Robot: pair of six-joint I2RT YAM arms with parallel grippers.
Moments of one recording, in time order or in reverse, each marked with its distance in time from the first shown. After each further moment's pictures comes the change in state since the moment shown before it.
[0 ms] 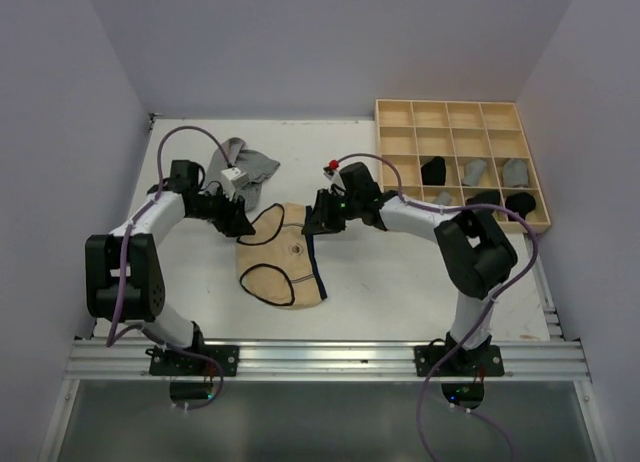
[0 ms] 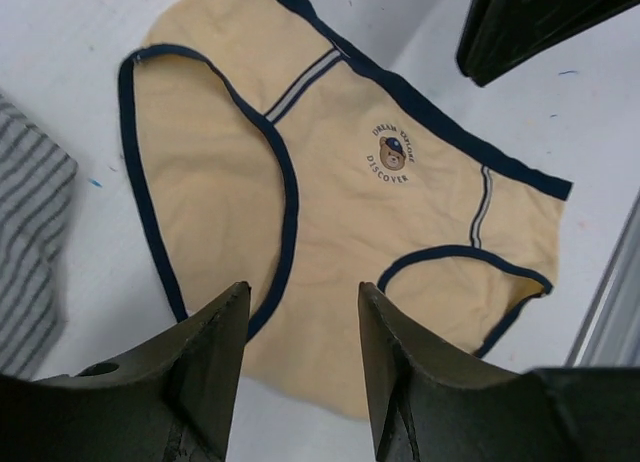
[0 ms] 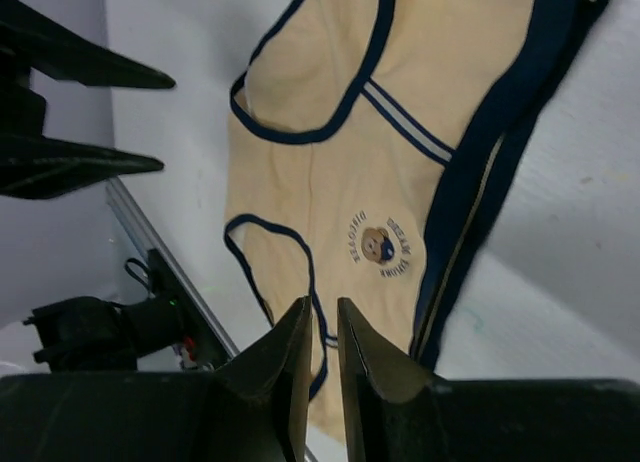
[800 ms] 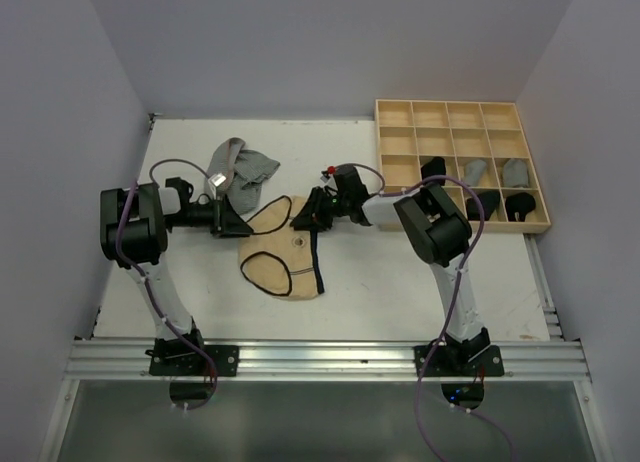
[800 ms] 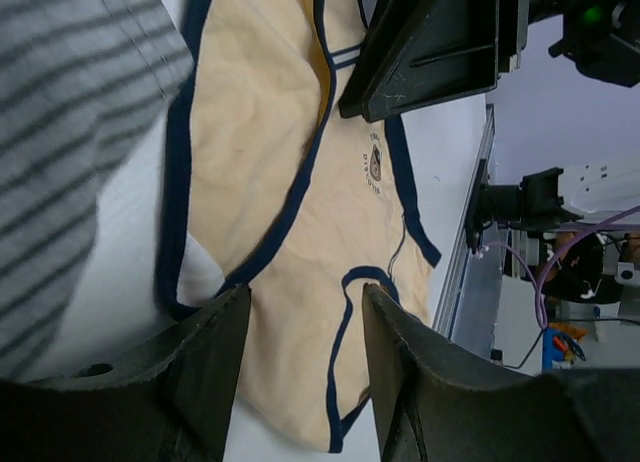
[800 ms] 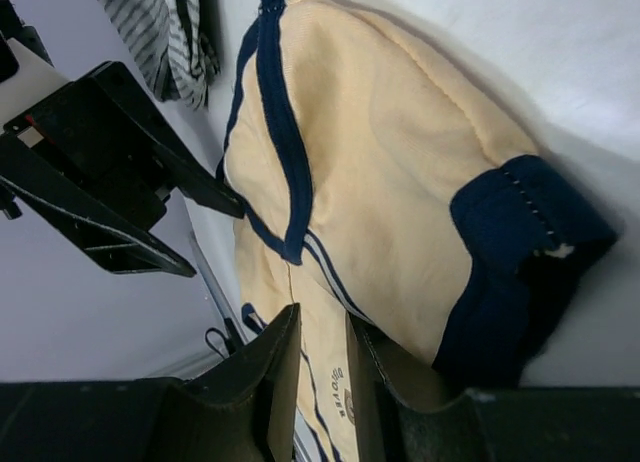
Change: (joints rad) left arm 0.207 0.468 0.058 0.022 0.367 -0.285; right arm -0.037 0.410 0.156 0.338 -0.151 0.339
